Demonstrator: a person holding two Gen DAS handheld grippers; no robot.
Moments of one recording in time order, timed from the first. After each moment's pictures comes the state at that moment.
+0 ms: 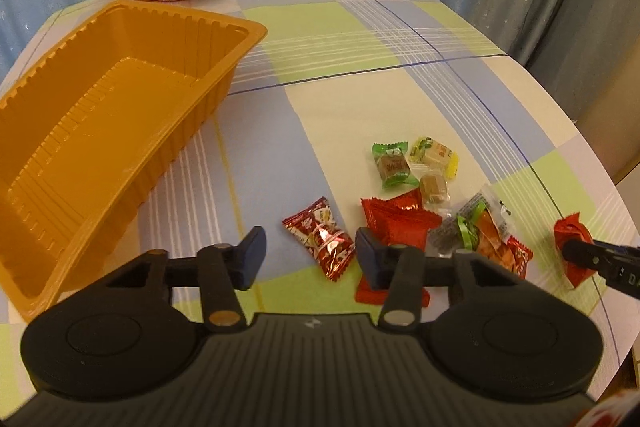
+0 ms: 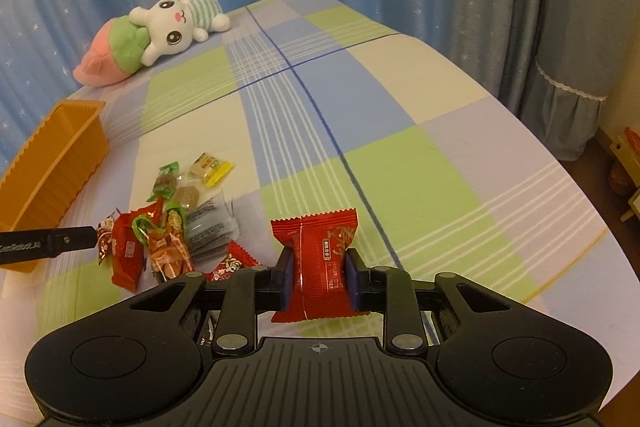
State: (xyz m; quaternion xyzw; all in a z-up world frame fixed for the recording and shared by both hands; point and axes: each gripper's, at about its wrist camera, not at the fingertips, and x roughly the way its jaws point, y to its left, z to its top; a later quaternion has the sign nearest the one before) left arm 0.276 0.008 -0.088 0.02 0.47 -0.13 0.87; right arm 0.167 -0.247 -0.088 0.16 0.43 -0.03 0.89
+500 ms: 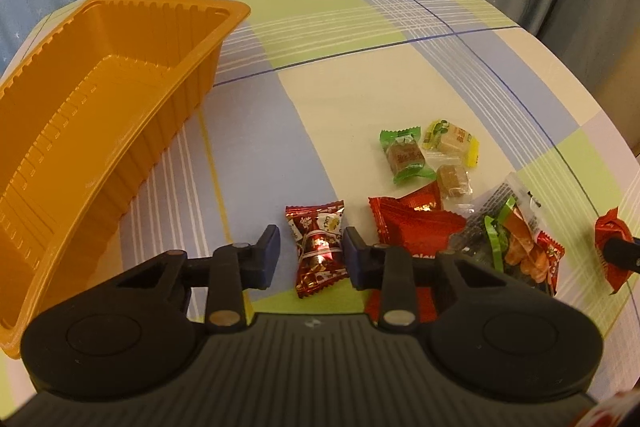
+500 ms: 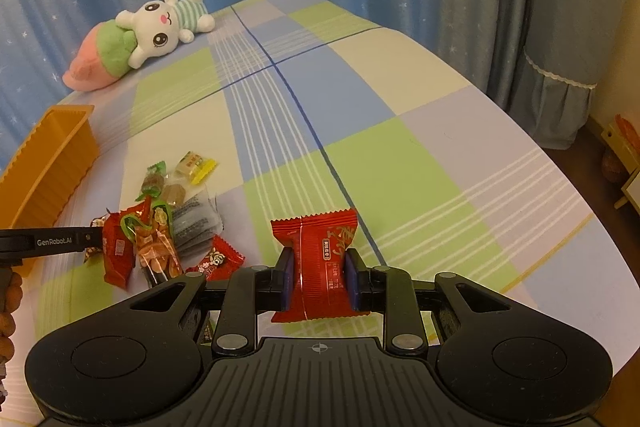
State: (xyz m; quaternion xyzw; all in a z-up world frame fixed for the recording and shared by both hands) left arm 0.291 -0.007 -0.110 0.06 0.48 -0.12 0.86; right arm 0.160 -0.255 -0.088 0.17 0.44 -0.05 0.88
